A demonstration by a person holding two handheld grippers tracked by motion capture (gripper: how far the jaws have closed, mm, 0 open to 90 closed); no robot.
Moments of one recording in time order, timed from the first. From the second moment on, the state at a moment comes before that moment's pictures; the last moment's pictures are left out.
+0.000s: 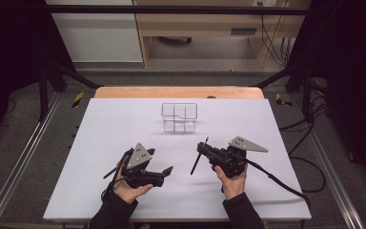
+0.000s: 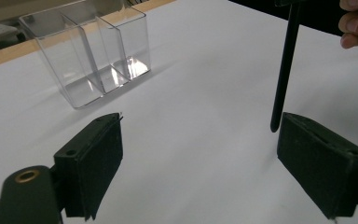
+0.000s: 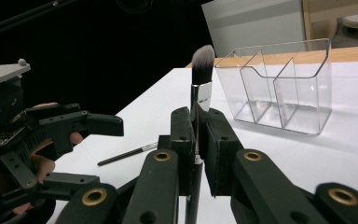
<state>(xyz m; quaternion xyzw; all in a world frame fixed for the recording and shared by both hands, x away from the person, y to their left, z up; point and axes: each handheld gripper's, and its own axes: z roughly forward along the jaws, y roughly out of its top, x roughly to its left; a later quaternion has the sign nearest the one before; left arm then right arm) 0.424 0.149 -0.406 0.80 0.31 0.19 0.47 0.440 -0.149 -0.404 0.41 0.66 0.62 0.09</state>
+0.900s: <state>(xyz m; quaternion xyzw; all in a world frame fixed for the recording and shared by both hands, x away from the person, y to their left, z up) 0.431 0.214 -0.412 0.79 0.36 0.21 0.45 0.469 -0.141 -0.380 0.41 0.66 0.61 0.14</state>
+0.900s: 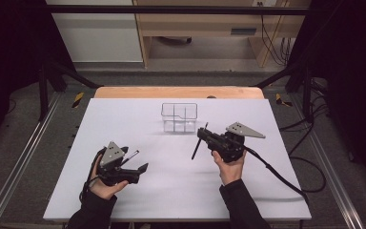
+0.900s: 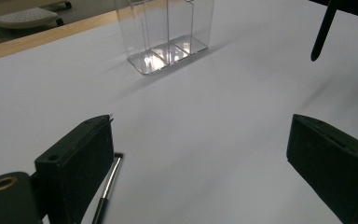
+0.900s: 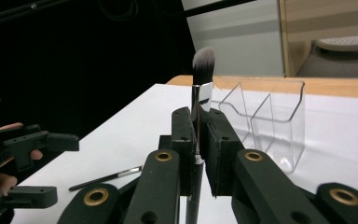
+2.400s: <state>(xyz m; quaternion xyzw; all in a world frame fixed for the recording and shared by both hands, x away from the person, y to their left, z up) 0.439 0.232 -0.412 0.79 0.37 0.21 0.45 0.565 -0.095 -0.320 0.42 0.65 0.57 0.26</state>
